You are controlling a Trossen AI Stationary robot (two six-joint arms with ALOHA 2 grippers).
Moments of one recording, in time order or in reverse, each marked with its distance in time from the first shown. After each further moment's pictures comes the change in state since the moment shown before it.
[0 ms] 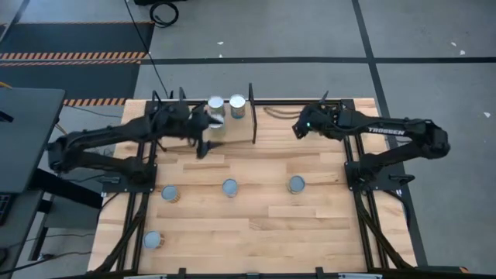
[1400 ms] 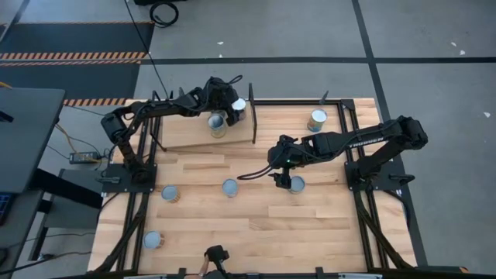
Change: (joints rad) left arm 0.317 0.692 0.280 0.244 -0.100 0.191; right arm 0.452 0.276 0.243 0.145 -0.463 -0.447
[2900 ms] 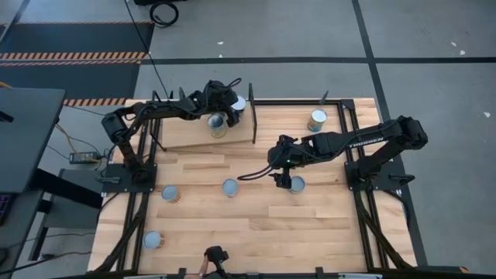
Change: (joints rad) left arm -0.008 0.005 -0.061 0.112 -0.047 0.034; right arm 0.000 0.000 0.000 0.001 0.000 -0.025
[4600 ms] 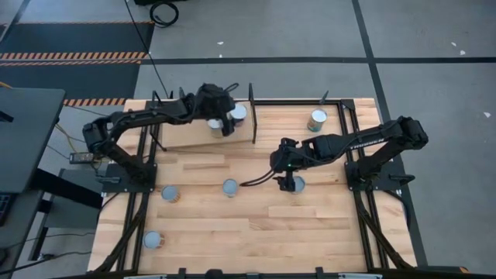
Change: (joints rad) left arm -0.112 -0.217 0.000 -0.200 0.080 -0.052; right arm 0.026 0.000 0.000 -0.063 0.005 0.001
